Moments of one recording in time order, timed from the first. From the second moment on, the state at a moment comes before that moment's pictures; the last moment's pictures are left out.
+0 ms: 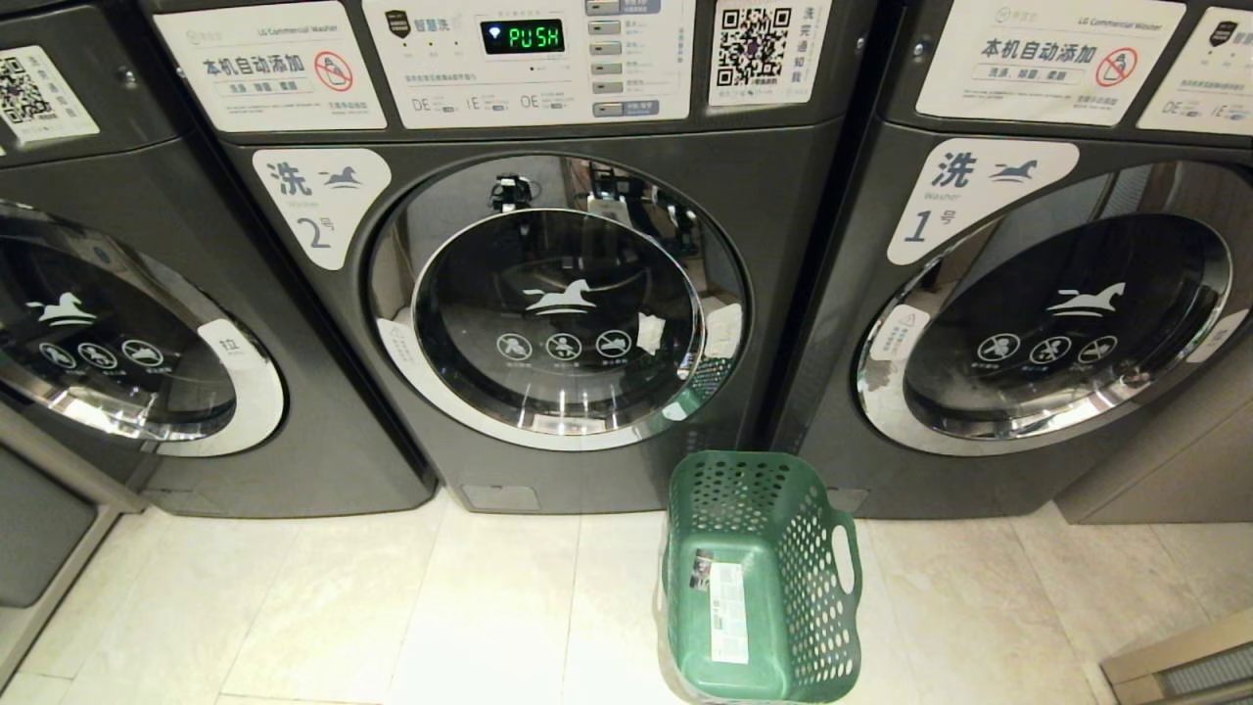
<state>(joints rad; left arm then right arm) -0.01 0.03 -0.07 0.17 -0.07 0.14 0.01 0.01 -0.07 0.19 0.01 -0.08</state>
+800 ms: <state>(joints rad) -0.01 0.00 -0.06 0.15 0.02 -0.04 0.01 0.00 -0.07 0.19 0.01 -0.06</state>
